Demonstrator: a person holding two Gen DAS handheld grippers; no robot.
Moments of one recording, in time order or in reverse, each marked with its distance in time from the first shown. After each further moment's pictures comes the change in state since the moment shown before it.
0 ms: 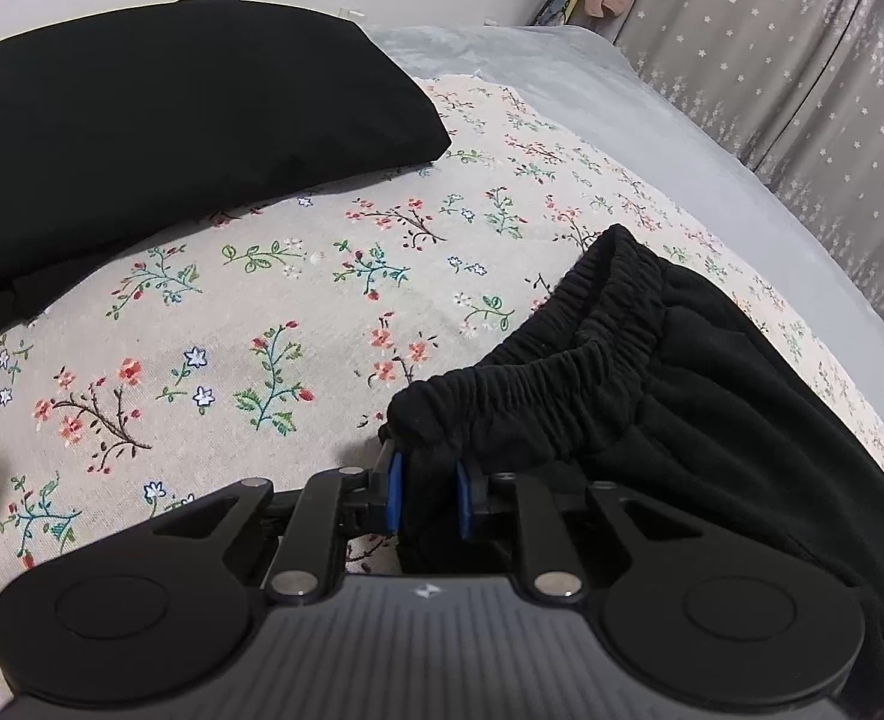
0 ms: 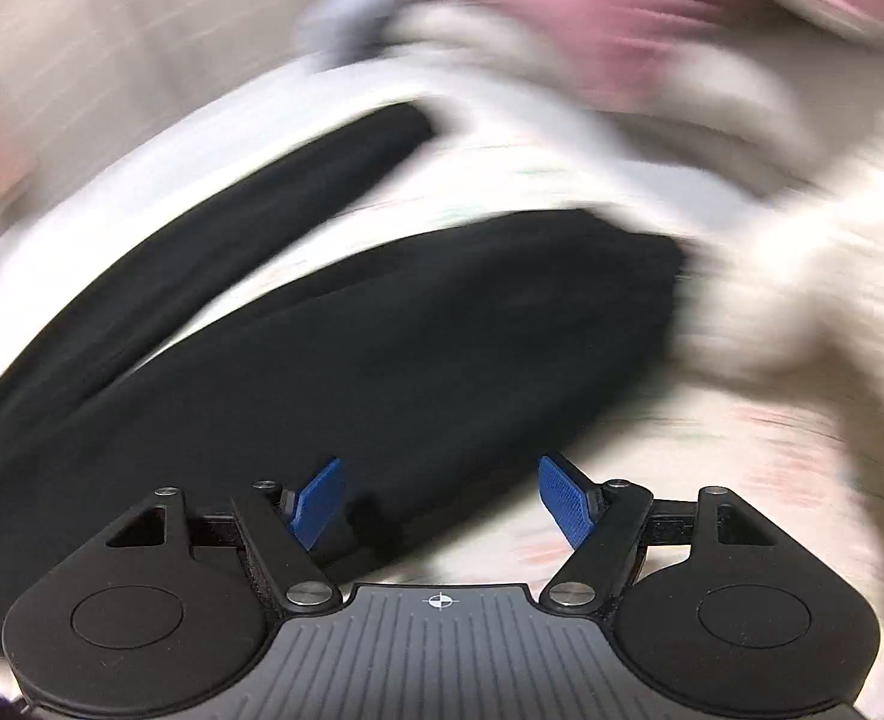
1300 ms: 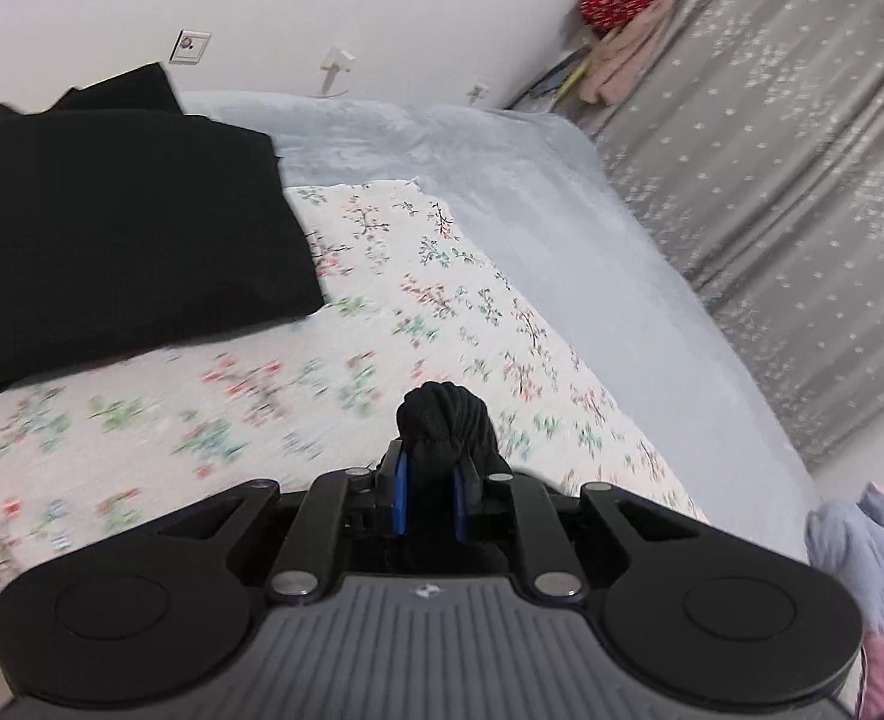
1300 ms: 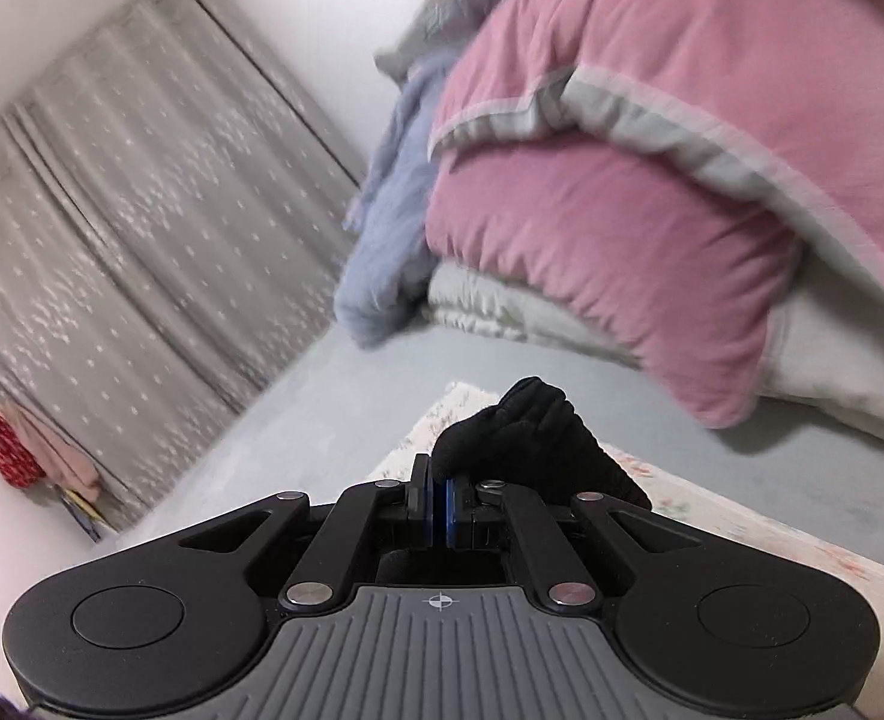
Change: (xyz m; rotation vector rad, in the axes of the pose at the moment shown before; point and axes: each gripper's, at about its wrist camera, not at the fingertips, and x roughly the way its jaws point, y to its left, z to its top) left arm -0.019 -0.057 0.111 -0.215 -0.068 -0.128; right arm 0.006 0.034 0.182 0.284 -0.337 0.252
